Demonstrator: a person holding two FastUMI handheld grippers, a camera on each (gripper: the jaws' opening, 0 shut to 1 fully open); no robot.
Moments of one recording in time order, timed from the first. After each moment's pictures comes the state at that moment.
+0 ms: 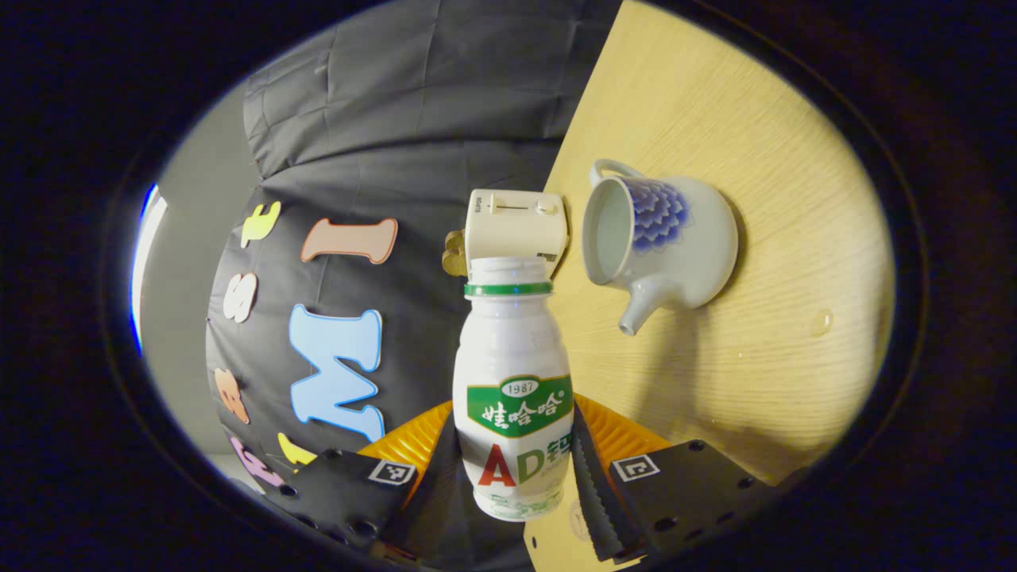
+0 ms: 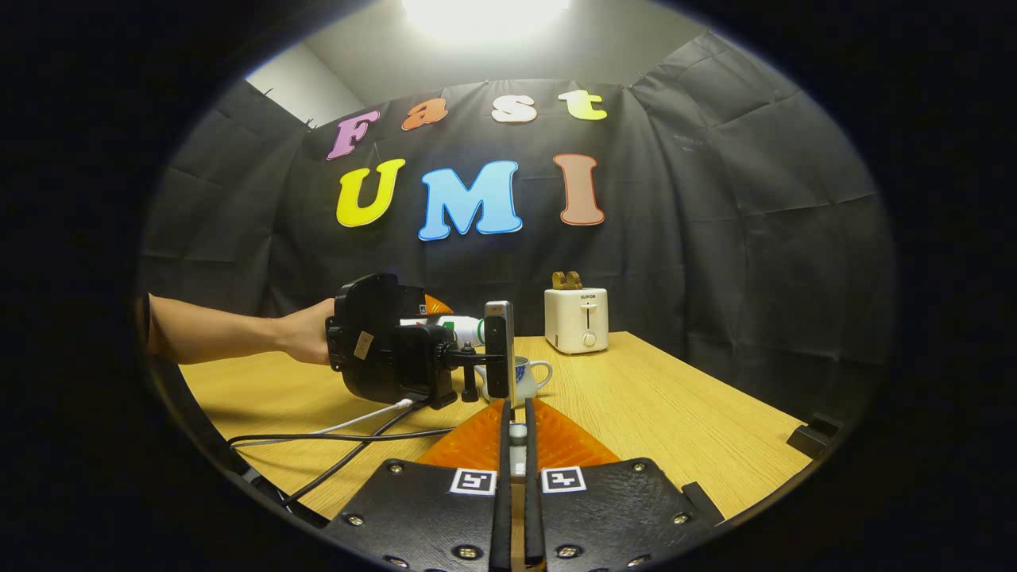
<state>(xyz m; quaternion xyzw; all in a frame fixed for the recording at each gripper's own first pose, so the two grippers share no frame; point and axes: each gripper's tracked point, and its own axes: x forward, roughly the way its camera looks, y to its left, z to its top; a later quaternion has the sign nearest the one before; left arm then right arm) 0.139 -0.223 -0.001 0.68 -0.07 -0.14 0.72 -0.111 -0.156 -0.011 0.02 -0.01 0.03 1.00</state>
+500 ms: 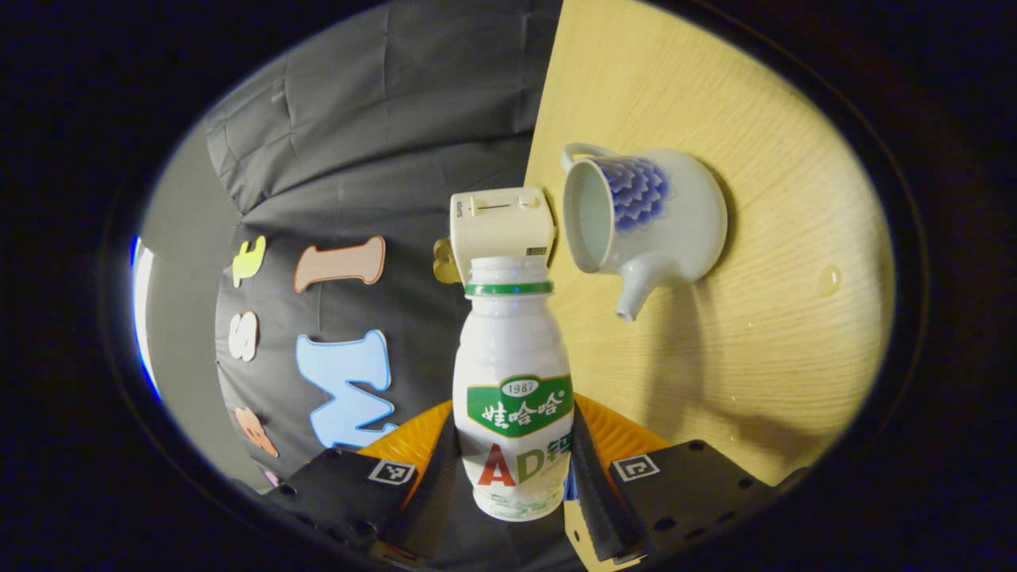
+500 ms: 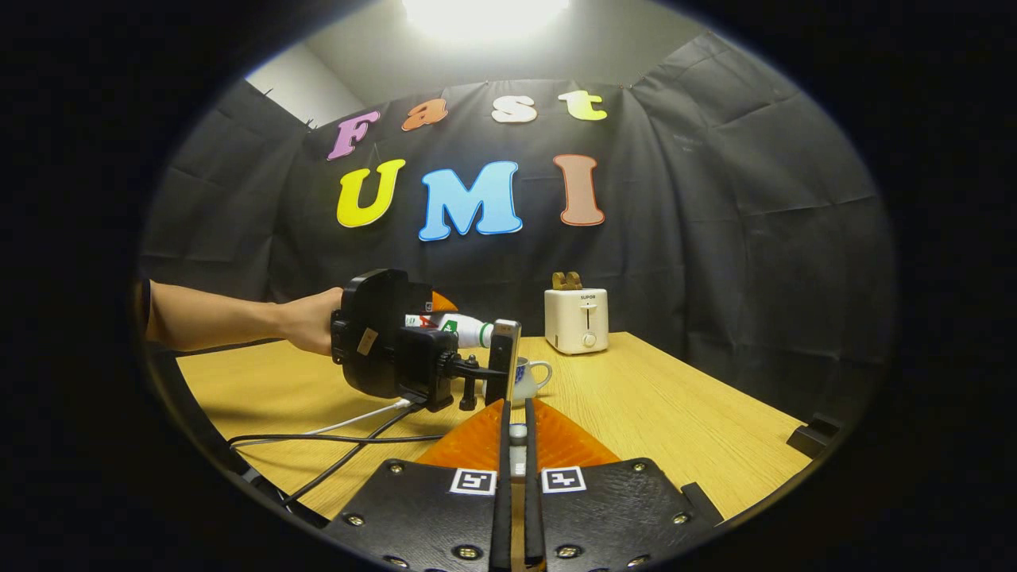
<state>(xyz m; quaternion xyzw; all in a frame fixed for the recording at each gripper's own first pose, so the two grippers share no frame) 0.144 -0.222 0.002 0.73 -0.08 -0.14 0.66 -0.112 -0.157 -0.011 0.02 -0.01 0.03 1.00</state>
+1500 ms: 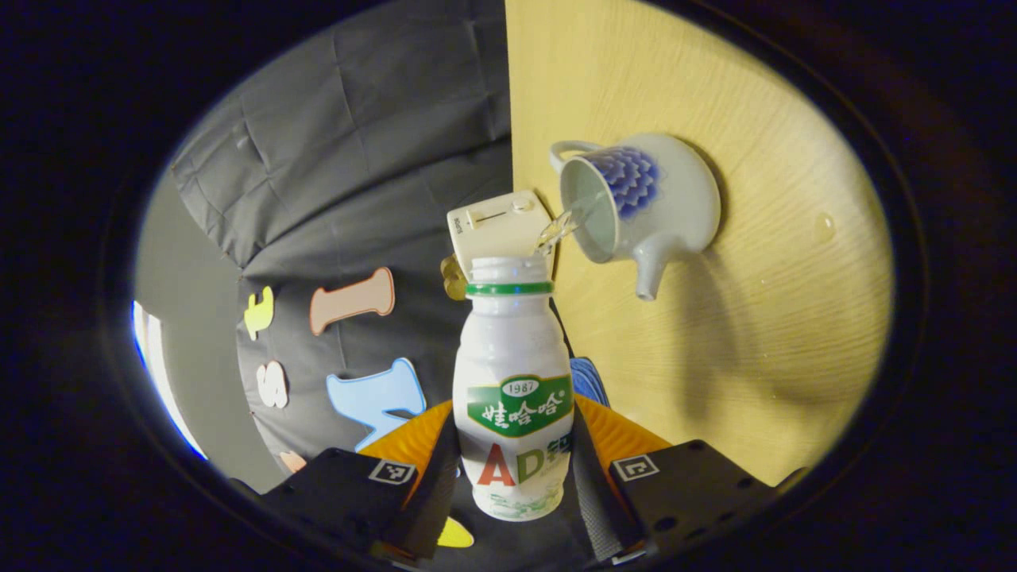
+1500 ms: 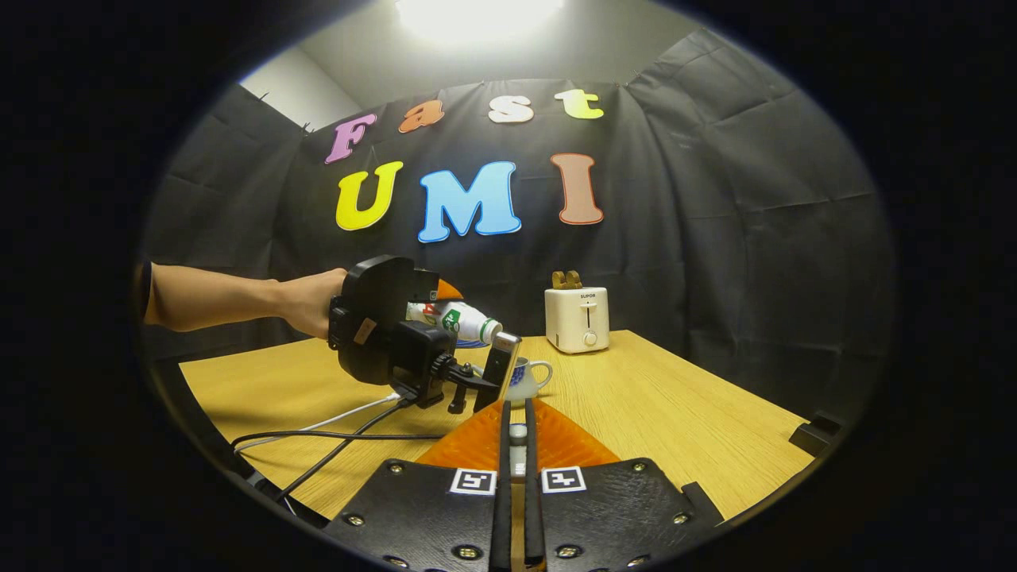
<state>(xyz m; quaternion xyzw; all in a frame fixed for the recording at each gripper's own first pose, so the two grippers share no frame) 0.141 -0.227 0.029 0.79 -0.12 -0.12 0.59 -0.115 -0.157 -0.009 0.02 -0.01 0.03 1.00</state>
